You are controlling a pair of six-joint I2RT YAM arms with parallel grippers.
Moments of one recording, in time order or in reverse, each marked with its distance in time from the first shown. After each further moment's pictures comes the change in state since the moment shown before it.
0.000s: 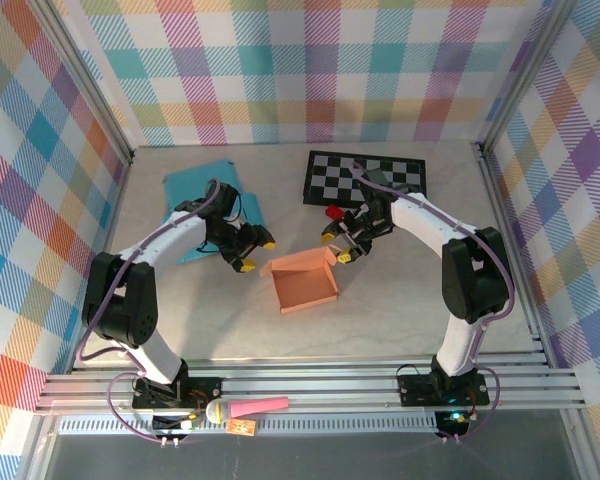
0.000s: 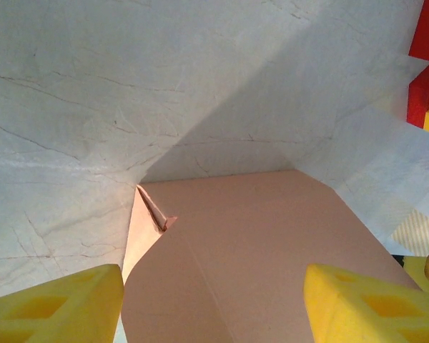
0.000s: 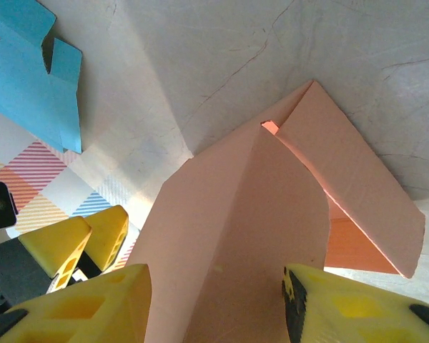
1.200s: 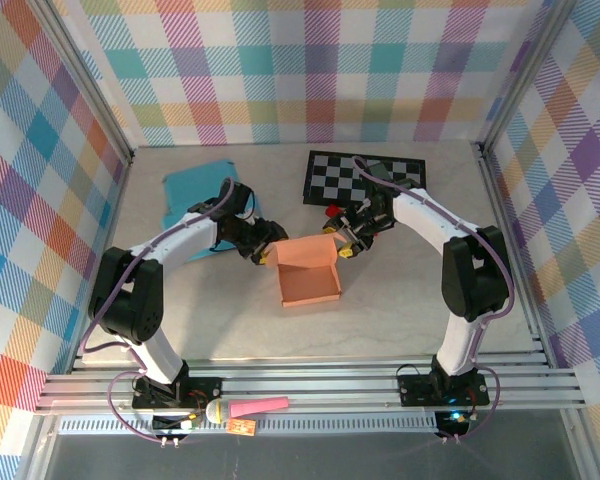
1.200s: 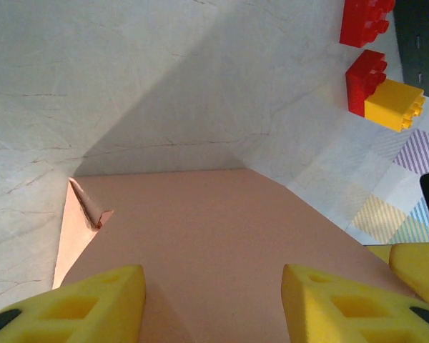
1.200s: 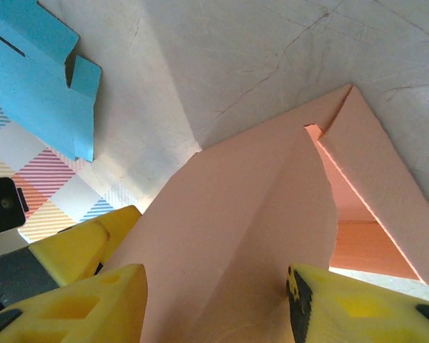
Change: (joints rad) left arm -0.077 0.038 0.002 0.193 0.051 -0.105; right arm -0.015 0.012 0.047 -0.019 0.014 -0.003
